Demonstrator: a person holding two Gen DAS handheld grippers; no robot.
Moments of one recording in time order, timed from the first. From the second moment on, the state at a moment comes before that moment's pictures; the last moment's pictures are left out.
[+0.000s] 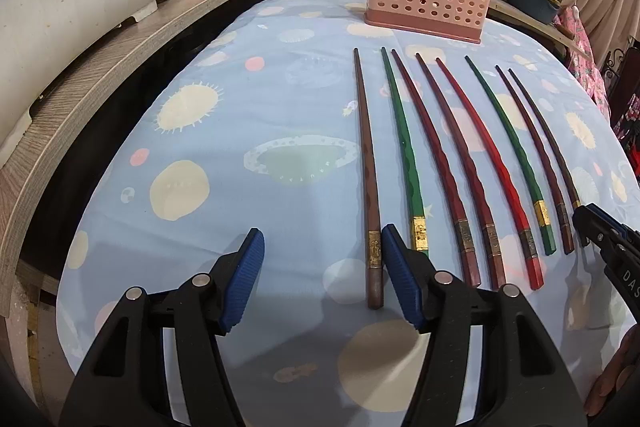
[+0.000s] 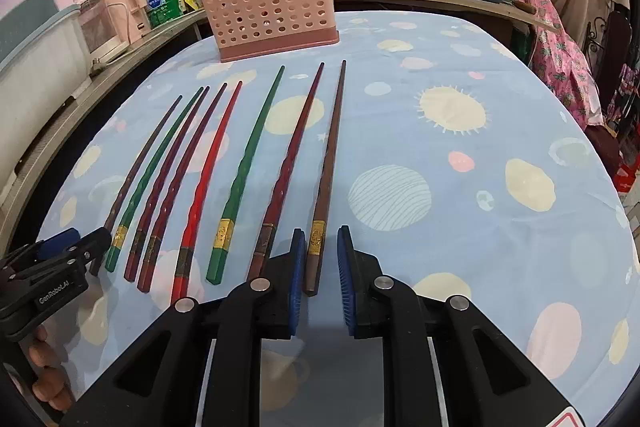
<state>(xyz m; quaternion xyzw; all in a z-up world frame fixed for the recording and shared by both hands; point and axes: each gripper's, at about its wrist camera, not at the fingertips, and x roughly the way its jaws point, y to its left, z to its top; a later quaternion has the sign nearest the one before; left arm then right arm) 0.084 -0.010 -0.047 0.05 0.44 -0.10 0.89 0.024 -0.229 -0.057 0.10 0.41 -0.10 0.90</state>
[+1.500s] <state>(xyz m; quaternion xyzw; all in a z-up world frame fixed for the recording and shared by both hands) 0.095 -0.006 0.000 0.01 0.44 -0.13 0.89 0.015 -0.252 -0.018 0.14 0.37 -0.08 0.92</state>
